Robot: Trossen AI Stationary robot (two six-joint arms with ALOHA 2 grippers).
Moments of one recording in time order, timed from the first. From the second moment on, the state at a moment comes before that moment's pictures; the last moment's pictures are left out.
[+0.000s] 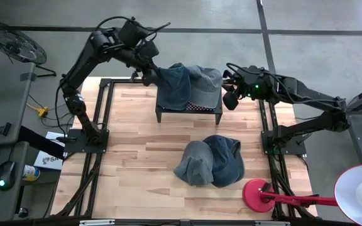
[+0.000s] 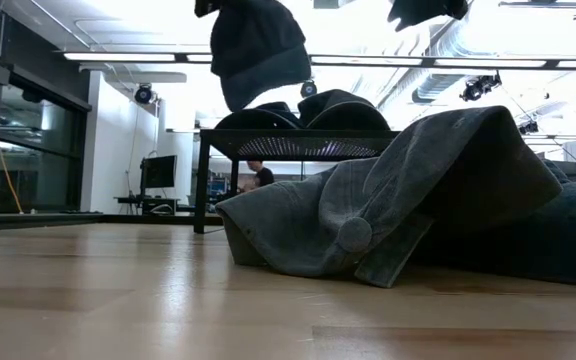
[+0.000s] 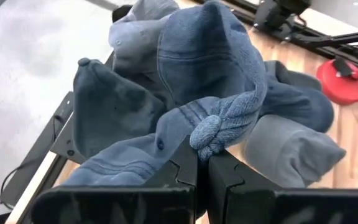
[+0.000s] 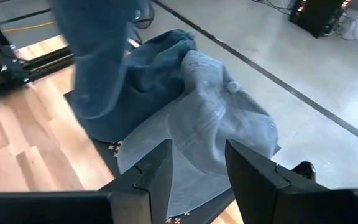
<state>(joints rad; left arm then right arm) 0.56 1.71 2.36 -1.46 0.25 0.05 -0.23 1.16 1.39 -0.84 0.41 0.28</state>
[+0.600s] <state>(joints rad) 0.56 1.67 2.36 -1.54 0.23 0.15 -0.23 1.16 1.39 -0.84 0.47 0.36</state>
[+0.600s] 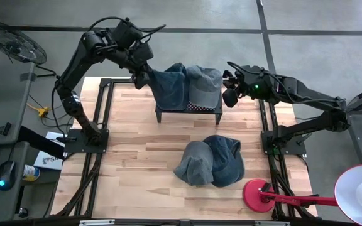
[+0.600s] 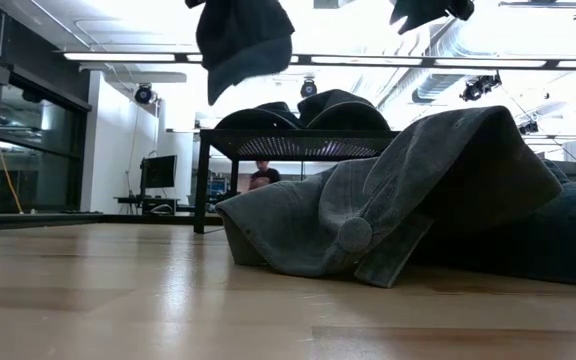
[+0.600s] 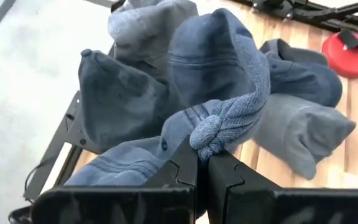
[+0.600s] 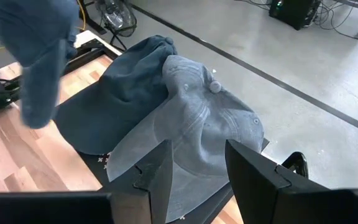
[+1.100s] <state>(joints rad) 0.56 1.69 2.36 -1.56 0.25 0.20 -0.23 1.16 1.39 -0.84 0.50 0.37</state>
